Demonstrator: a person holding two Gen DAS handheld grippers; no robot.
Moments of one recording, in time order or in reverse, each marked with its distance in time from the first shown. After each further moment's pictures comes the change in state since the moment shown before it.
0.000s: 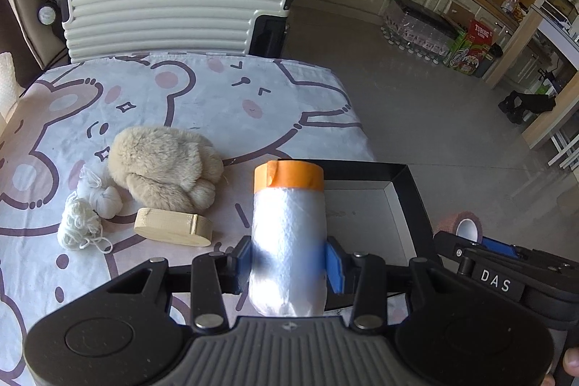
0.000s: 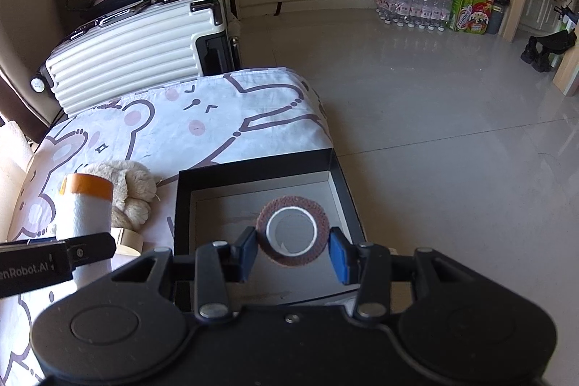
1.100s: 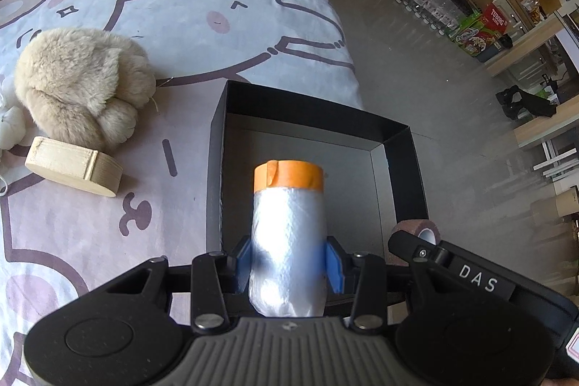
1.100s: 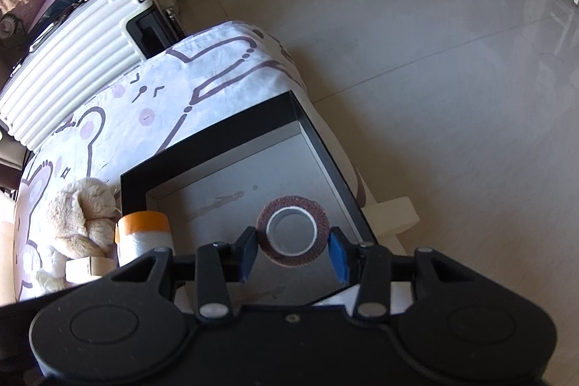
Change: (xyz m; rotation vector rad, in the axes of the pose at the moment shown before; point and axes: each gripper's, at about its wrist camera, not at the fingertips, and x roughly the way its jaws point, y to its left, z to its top) left arm 0.107 -0.016 -0.004 -0.155 0.198 -0.105; right arm 0.085 -0.037 -0.010 0.271 0.157 0.021
